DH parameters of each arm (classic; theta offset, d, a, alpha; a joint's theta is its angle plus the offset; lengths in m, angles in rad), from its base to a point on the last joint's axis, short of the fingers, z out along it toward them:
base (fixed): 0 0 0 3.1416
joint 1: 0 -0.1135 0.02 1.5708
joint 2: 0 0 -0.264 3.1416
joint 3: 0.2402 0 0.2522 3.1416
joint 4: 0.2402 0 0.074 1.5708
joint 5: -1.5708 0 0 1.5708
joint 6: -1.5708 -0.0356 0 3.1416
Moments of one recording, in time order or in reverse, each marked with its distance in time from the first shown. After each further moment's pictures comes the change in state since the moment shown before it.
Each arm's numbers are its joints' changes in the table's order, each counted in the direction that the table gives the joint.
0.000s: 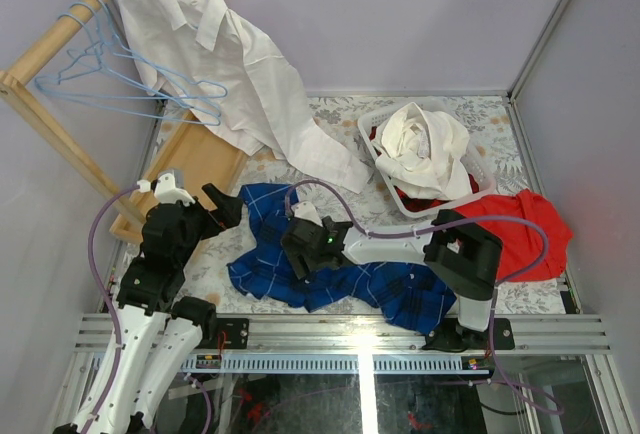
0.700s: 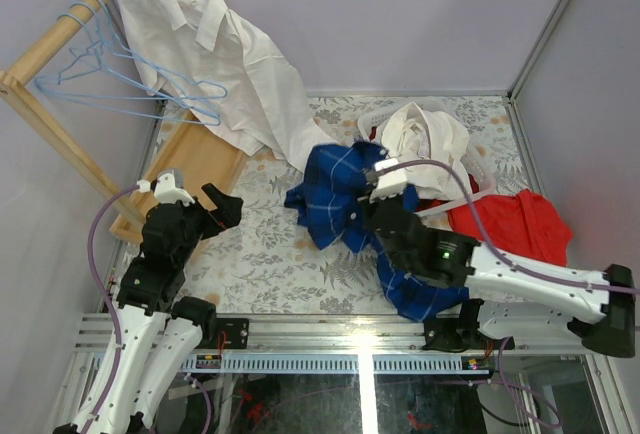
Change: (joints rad) left arm 0.000 0.000 0.000 0.000 0.004 0.000; right arm -0.003 -0.758 -0.280 -0.205 -0.479 0.233
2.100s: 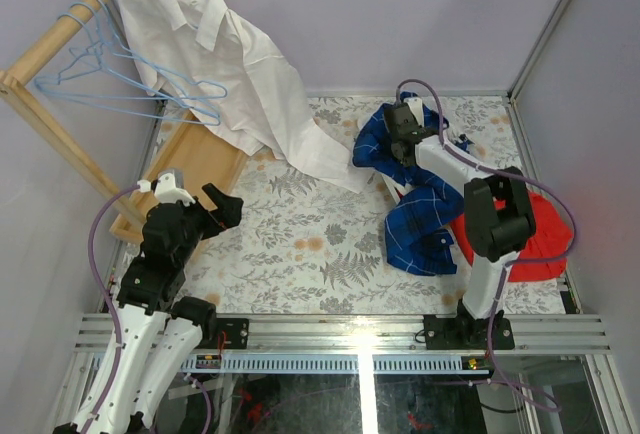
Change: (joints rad) left arm 0.000 0.003 -0.001 0.000 0.000 0.000; right arm 0.801 0.756 0.521 0.224 0.228 0.120
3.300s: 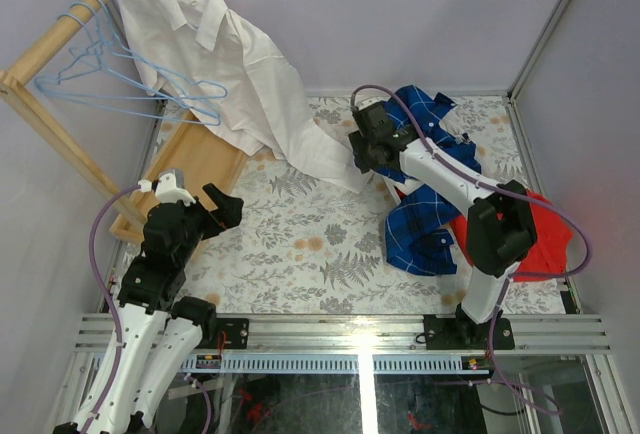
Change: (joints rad) left arm 0.000 0.003 -0.004 0.000 0.001 0.000; right arm -0.185 -0.066 0.083 0.142 0.272 0.128
